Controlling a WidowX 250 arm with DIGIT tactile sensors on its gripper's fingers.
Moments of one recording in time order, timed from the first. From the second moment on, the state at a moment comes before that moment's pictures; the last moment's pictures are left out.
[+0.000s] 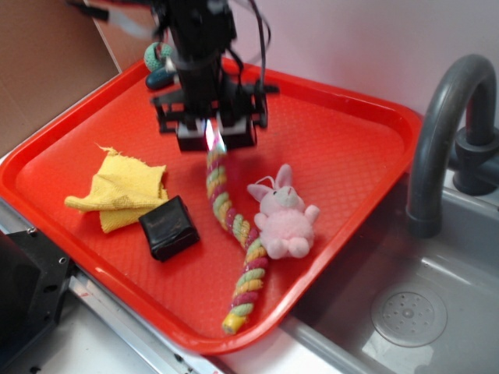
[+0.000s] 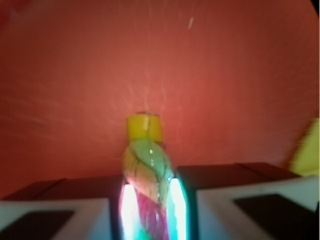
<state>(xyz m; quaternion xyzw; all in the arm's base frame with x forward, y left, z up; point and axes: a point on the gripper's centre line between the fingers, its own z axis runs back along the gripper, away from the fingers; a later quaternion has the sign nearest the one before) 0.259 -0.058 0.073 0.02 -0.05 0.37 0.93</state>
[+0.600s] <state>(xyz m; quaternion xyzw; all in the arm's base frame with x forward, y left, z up) 0.264 -0.029 0.217 -0.11 -0.01 0.28 0.95</state>
